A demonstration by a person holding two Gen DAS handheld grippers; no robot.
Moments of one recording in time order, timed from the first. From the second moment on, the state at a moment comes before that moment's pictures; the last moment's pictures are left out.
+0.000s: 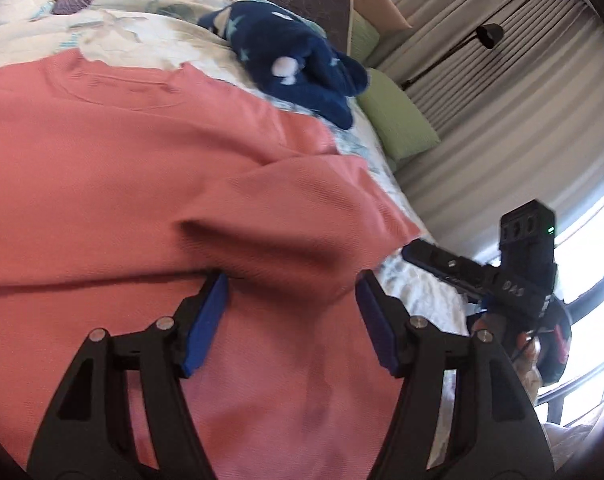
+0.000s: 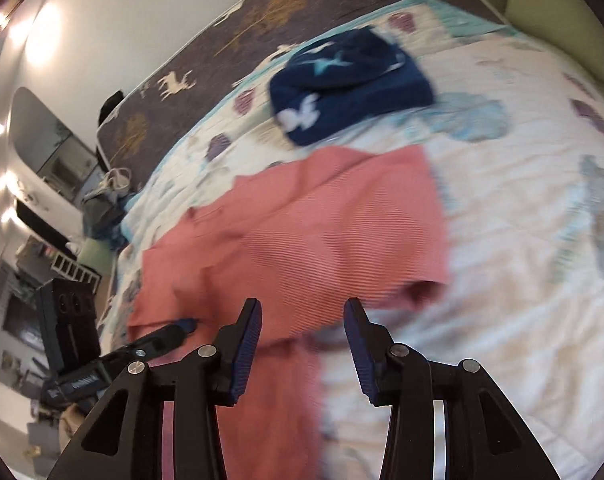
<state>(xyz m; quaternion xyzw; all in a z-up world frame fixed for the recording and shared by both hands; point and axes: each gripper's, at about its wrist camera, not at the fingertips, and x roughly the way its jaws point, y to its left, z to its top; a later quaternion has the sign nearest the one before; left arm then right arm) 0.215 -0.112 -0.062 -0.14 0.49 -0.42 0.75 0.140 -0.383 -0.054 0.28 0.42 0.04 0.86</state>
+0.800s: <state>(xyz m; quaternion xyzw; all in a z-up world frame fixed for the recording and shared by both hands) 0.260 -0.059 0.074 -0.11 0.37 -0.36 0.85 0.139 -0.383 -0.073 0.23 0.45 -0.09 0.86</state>
